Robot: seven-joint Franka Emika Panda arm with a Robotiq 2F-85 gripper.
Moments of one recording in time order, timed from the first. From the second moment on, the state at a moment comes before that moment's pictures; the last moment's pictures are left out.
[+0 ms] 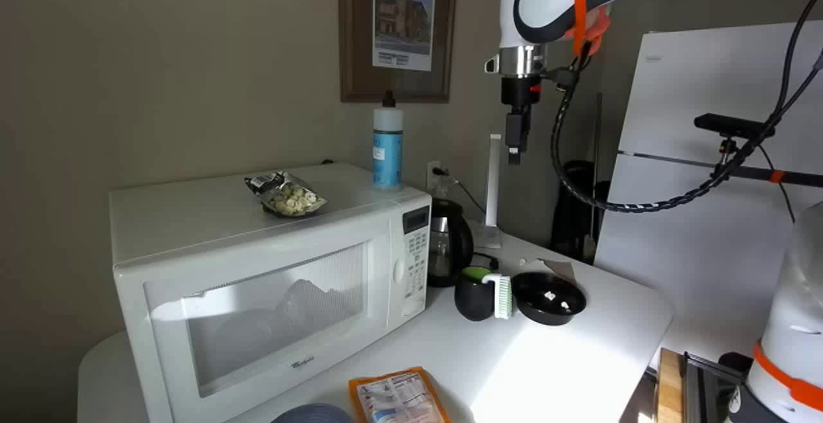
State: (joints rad) arm -0.06 -0.32 -0.14 -2.18 -0.21 1.86 -0.37
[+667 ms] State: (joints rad) arm -0.08 -0.21 -0.16 -2.27 -0.09 2.07 -0.24
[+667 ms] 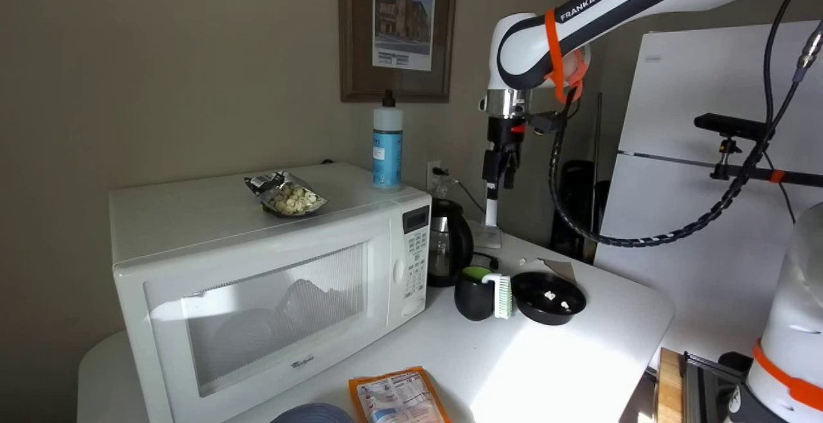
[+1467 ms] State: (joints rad) arm -0.14 0.11 -0.17 -2.36 -0.11 2.26 -0.14
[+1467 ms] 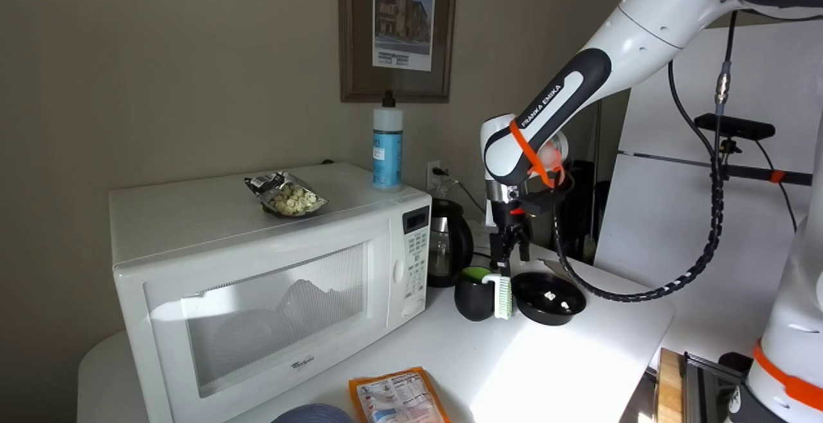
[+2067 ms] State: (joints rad) arm -0.13 0.17 -0.12 -2.29 -0.11 2.23 -0.18
